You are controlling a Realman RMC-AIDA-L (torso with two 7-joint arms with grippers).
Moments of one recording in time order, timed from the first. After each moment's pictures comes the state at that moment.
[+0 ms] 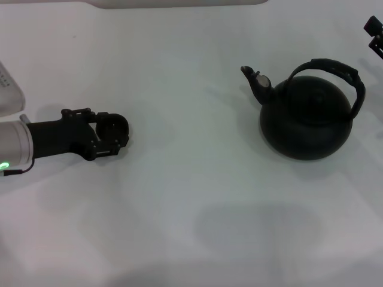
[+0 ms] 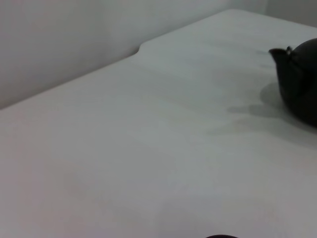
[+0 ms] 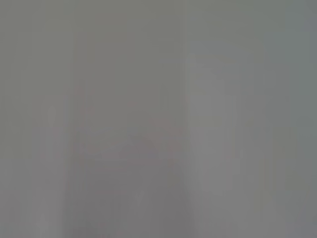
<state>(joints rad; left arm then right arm) -0.37 -2.07 1.10 0.69 1.87 1.11 -1.34 0.24 2.01 -1.16 -0.38 -0.75 -1.31 0.65</state>
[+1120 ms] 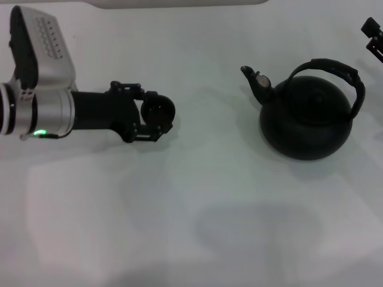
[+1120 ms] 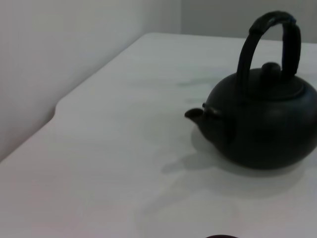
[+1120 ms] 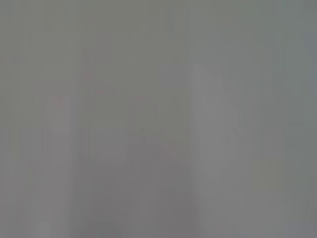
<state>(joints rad) -0.47 -2.07 1.27 0.81 1.87 1.16 -1.36 0.24 2.01 -1.16 -0.38 -0.76 -1.32 0.65</state>
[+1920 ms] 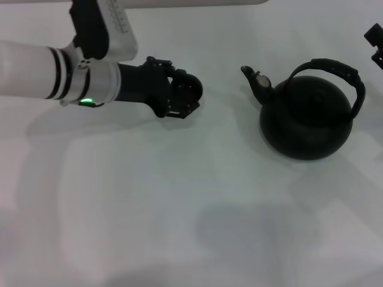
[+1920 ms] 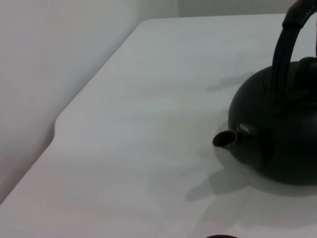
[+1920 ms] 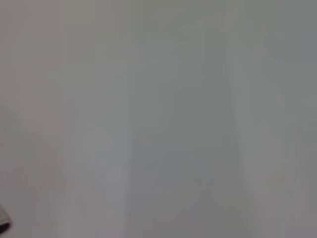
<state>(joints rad) -0.68 -2.08 1.41 0.67 1.85 0.95 -1.39 0.21 2.01 -1.17 -0.32 -0.75 -1.58 0.65</state>
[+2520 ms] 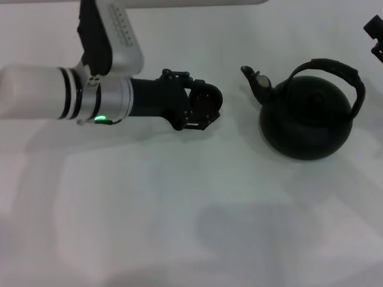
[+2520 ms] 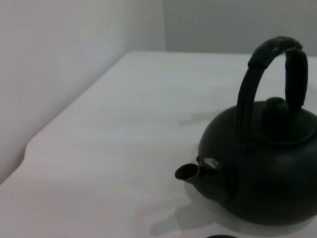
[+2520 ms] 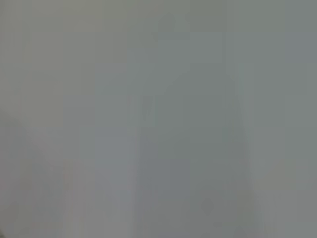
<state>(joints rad) -0.62 -2.08 1.54 0.64 1.60 0.94 -1.31 0.21 2.01 -1.18 -0.35 -0.75 -1.59 0.66</state>
